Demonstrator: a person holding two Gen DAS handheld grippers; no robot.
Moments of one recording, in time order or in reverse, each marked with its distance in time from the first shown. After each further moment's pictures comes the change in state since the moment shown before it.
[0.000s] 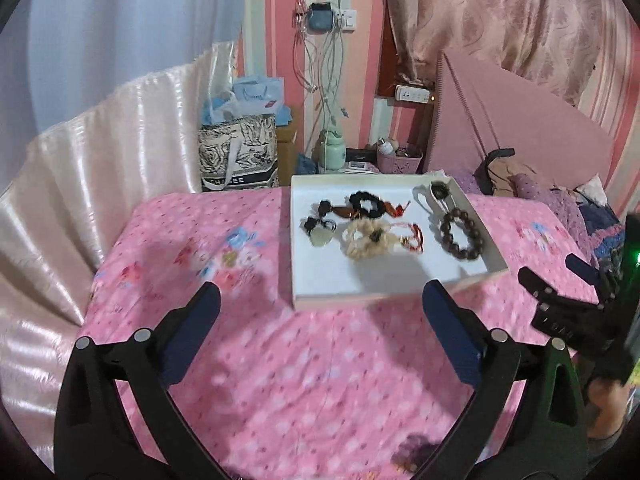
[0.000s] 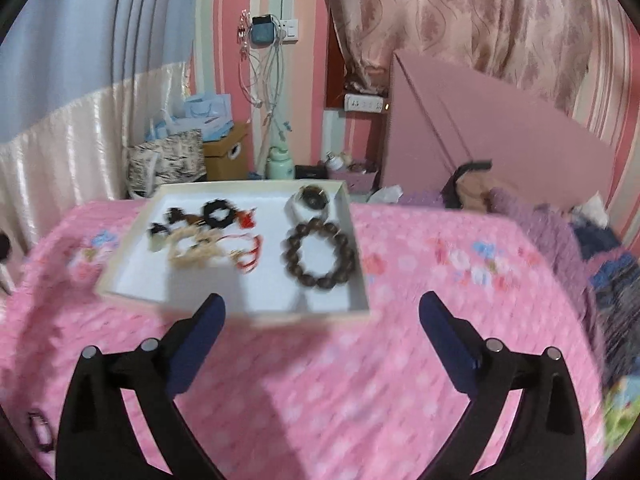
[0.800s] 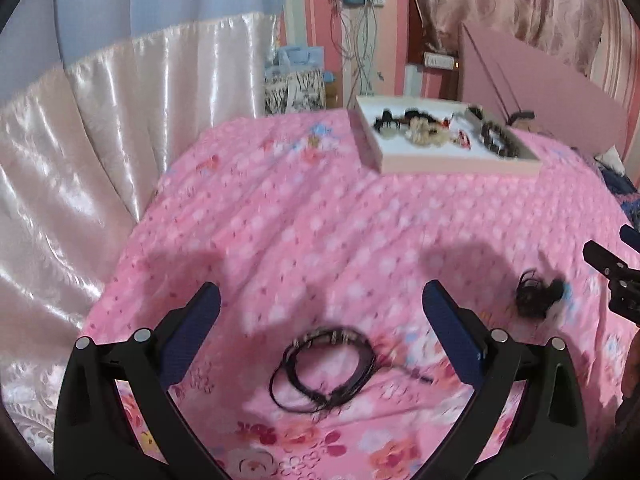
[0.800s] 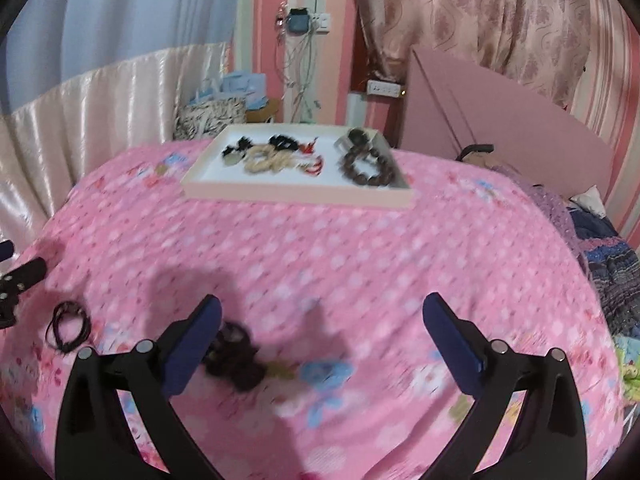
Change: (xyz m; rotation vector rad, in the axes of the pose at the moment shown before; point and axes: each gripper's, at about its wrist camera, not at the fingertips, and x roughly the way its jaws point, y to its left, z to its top) left arm -0.039 0.080 -0.156 0.005 0.053 0.096; right arm -0.086 0.068 -0.136 -0.077 -0.006 -0.010
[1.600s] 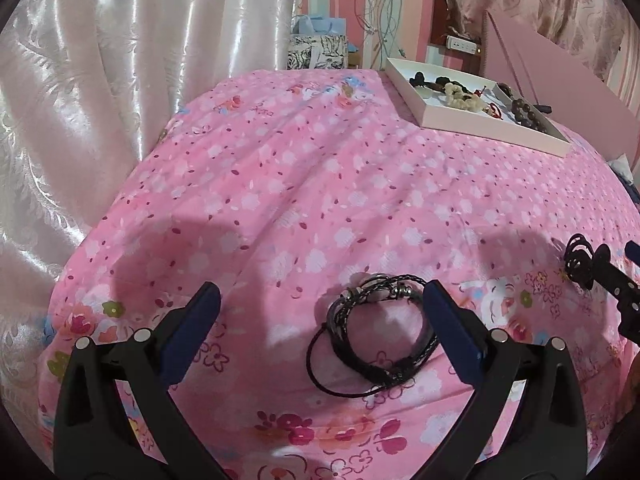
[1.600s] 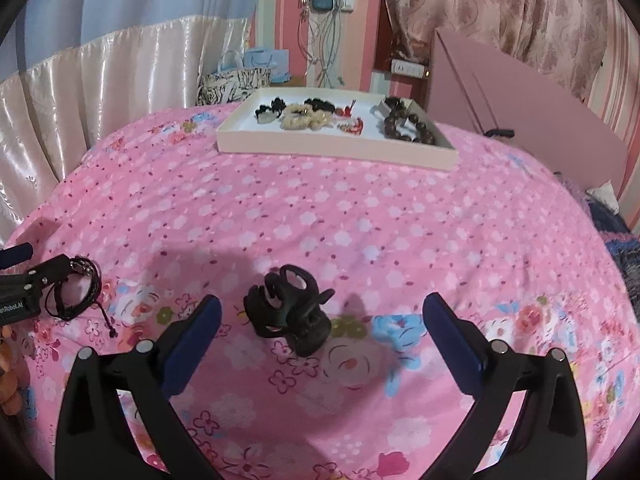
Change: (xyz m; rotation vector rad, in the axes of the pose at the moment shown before) left arm 0.039 0.035 -0.039 -0.065 0.055 0.008; right arm 0.024 0.036 -0.032 -0.020 0.064 0.049
